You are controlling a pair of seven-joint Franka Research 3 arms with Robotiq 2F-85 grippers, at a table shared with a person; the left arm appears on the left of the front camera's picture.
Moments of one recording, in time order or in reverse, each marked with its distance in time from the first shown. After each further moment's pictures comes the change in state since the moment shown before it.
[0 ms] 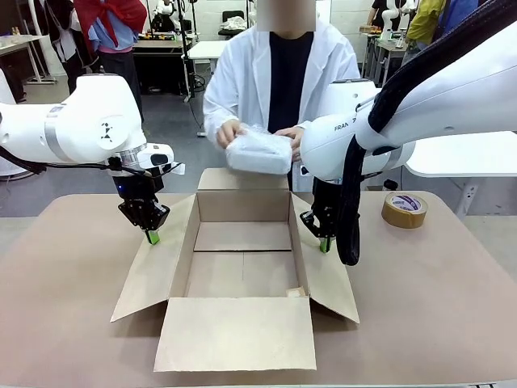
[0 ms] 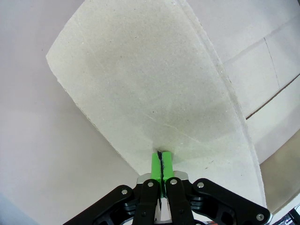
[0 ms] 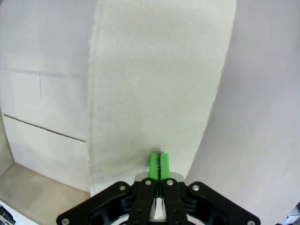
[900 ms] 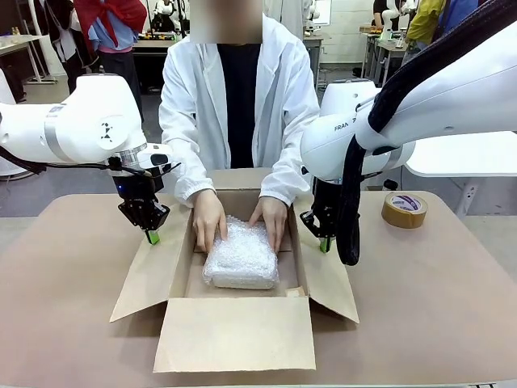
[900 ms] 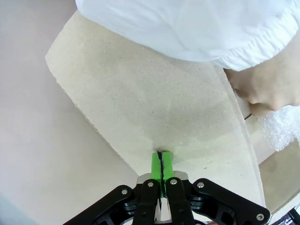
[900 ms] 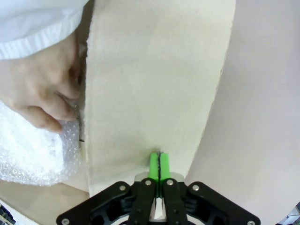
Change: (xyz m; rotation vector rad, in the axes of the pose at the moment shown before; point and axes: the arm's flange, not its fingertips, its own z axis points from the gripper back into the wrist) left arm 0.000 0.000 0.000 0.000 0.000 0.000; right arm 0.000 0.000 0.000 0.000 0.000 0.000
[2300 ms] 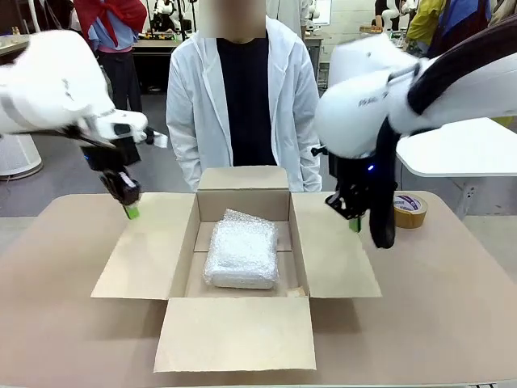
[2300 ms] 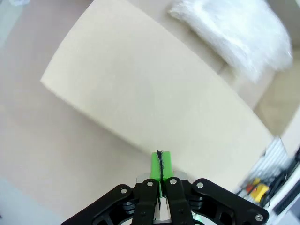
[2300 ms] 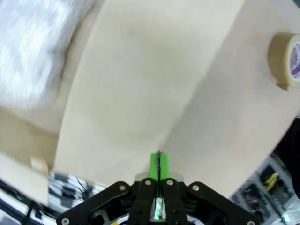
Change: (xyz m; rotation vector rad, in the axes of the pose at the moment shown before) left arm -0.039 0.030 0.091 -0.054 -0.068 -0.359; right arm -0.052 -0.017 0.091 -0.183 0.015 0.293
